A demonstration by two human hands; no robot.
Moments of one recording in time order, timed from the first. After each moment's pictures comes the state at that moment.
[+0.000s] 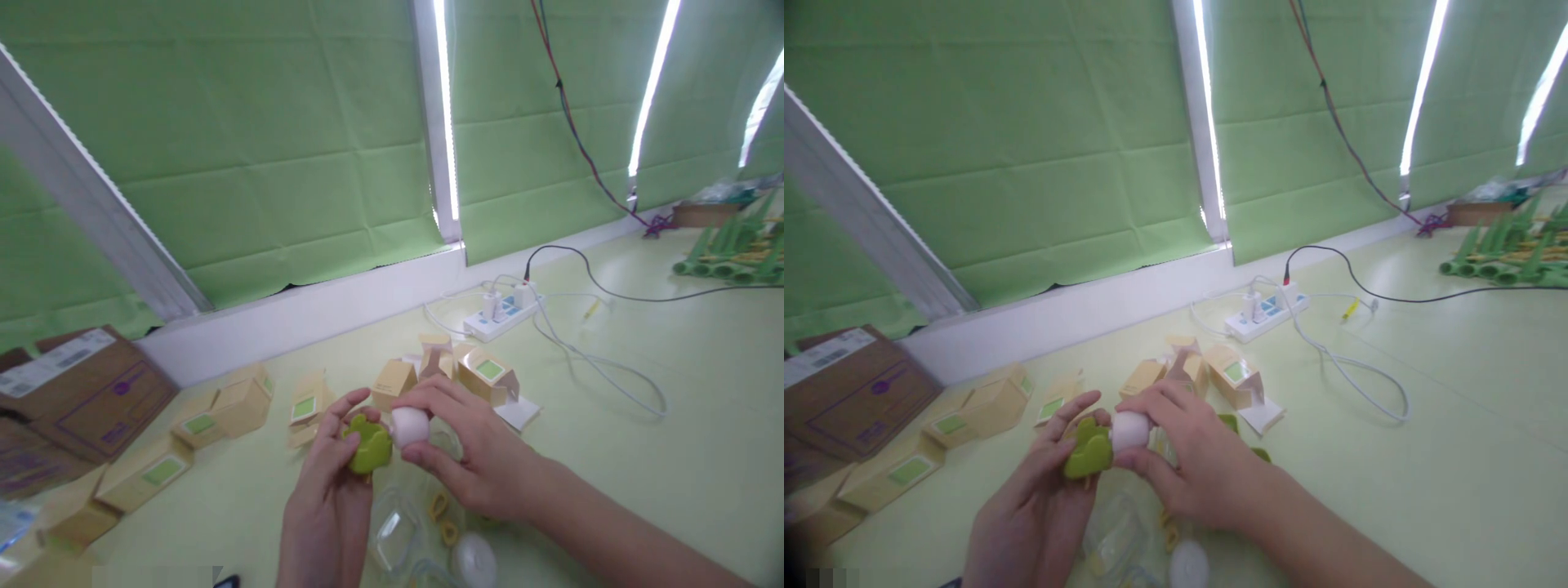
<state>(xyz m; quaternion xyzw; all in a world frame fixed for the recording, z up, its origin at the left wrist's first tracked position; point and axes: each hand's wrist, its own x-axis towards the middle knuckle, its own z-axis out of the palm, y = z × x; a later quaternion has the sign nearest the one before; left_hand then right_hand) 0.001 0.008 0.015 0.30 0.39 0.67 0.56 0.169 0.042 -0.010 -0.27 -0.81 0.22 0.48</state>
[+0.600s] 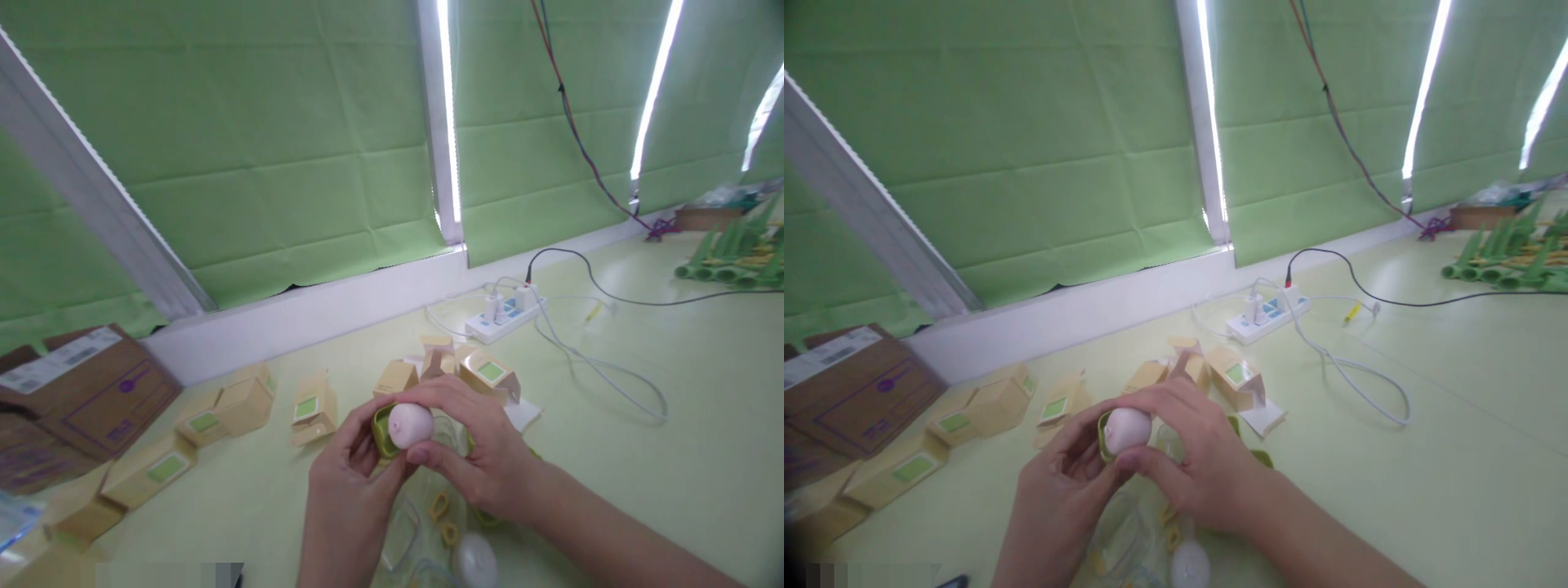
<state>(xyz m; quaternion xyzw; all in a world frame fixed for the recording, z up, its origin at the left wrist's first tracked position) 0.002 0.017 0.001 0.50 0.48 0.59 0.41 0.167 0.043 -0.012 -0.21 -0.78 0.21 0.55</state>
